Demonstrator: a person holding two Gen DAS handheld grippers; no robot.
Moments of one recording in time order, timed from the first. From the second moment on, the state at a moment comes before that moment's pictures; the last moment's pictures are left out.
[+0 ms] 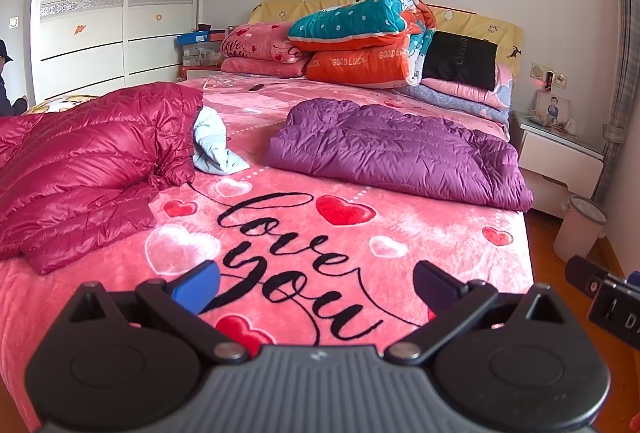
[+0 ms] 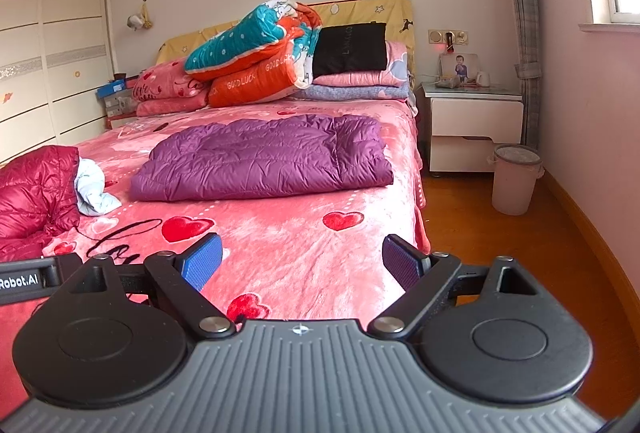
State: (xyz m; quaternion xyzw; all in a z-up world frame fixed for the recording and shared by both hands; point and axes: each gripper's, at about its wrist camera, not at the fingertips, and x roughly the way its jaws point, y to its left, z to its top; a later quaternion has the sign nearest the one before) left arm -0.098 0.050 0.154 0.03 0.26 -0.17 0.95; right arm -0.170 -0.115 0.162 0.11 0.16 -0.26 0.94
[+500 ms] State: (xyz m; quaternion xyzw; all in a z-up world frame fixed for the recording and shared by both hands) left arm -0.099 0.043 0.150 0.04 0.26 -0.17 0.95; right arm -0.172 -0.121 0.157 0.12 0.17 -0.26 0.94
